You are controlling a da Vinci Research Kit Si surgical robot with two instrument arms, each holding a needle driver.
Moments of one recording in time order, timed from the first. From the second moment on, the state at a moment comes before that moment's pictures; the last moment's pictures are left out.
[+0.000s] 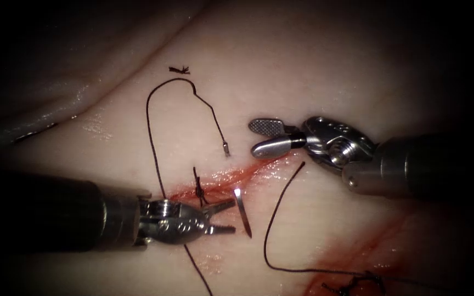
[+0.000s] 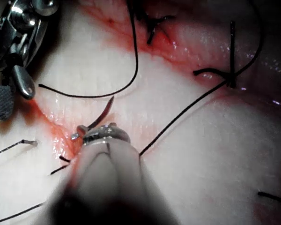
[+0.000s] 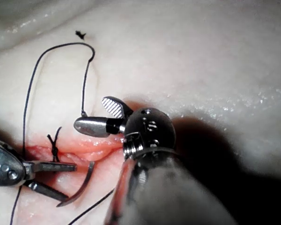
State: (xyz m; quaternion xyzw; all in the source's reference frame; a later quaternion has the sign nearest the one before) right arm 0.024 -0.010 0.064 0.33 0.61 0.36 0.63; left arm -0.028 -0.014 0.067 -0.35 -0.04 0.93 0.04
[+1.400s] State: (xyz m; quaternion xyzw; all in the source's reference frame) right arm 0.024 -0.010 0.064 0.32 0.61 0.36 0.63; left arm -0.030 -0.012 0.067 -0.41 0.07 0.91 0.04
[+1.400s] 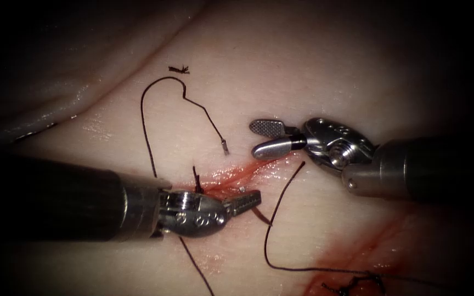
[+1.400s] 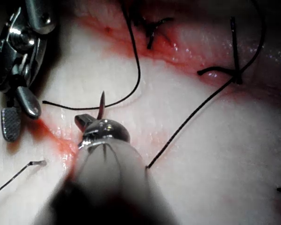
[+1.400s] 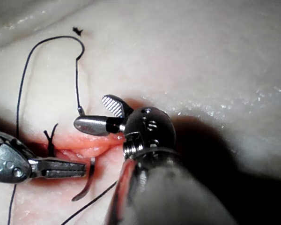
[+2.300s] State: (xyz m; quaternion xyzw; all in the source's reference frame) right arm 0.024 -0.011 0.064 0.32 0.61 0.36 0.63; left arm -0.031 -0.013 0.068 -0.40 0.07 0.91 0.02
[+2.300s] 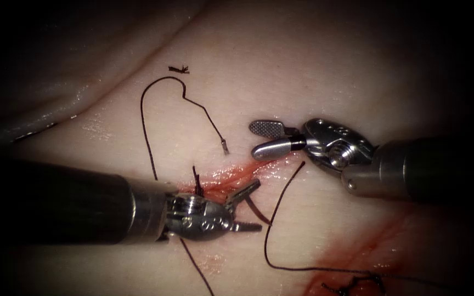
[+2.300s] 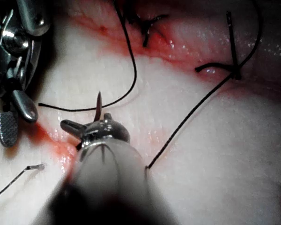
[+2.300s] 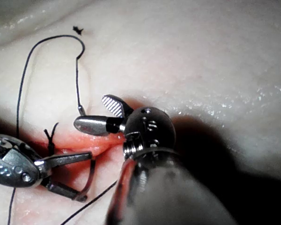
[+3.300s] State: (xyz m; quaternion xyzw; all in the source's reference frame) right arm 0.024 -0.011 0.064 0.32 0.61 0.36 0.63; left arm -0.033 -0.013 0.071 -0.40 0.11 0.91 0.03
